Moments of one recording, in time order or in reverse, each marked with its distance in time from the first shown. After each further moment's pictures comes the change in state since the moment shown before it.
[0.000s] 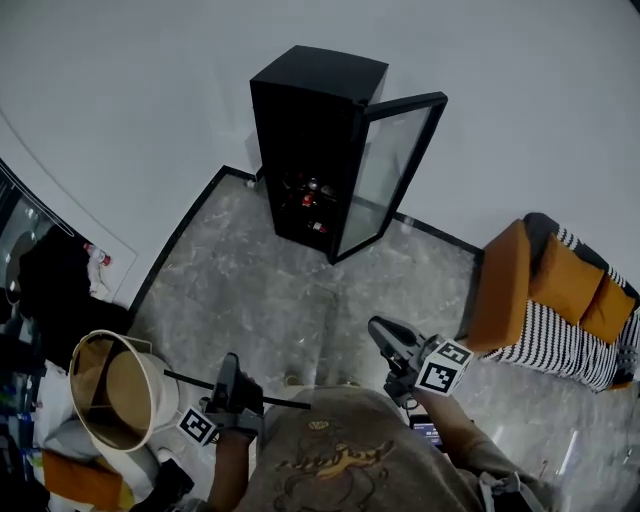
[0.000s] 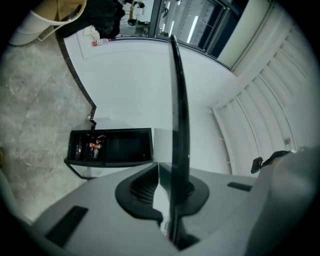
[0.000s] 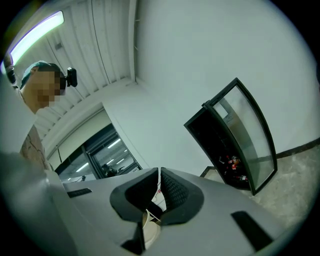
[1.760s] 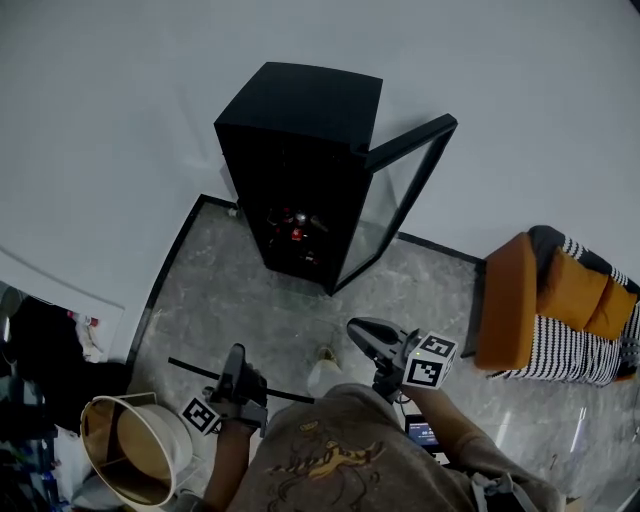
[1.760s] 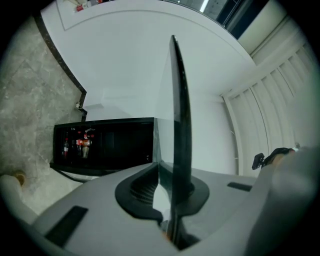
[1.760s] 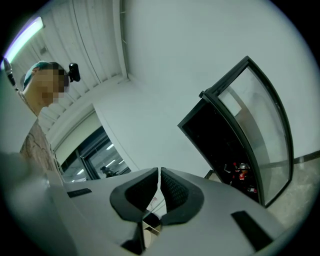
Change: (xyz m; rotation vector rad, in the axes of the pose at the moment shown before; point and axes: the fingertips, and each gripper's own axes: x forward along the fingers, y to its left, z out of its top) left arm 0.248 0.068 0.058 -0.022 0.167 0.002; right arm 0.169 -0.119 0.084 0.027 0.029 0.038
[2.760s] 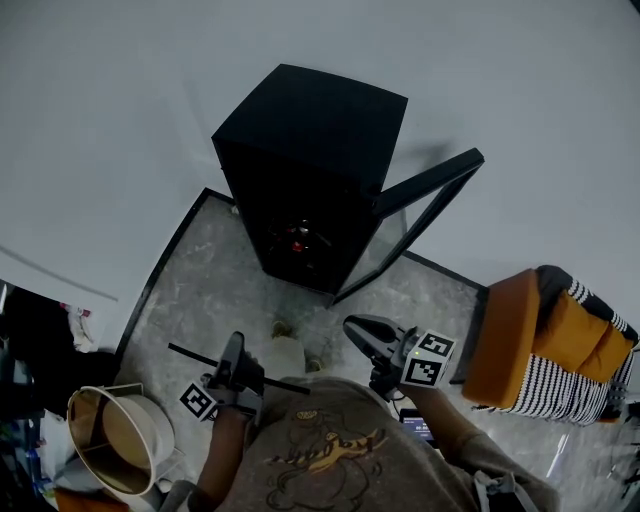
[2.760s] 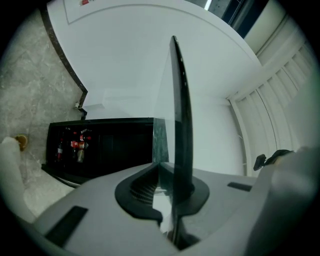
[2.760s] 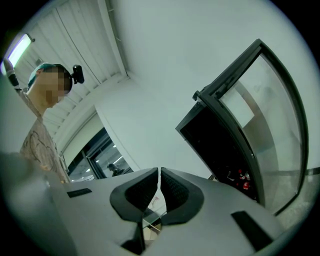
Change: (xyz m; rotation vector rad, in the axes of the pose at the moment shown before) left arm 0.104 0.036 0.014 -0.016 -0.070 0.019; right arm 0.044 -0.071 0.075 0.001 0.069 0.097
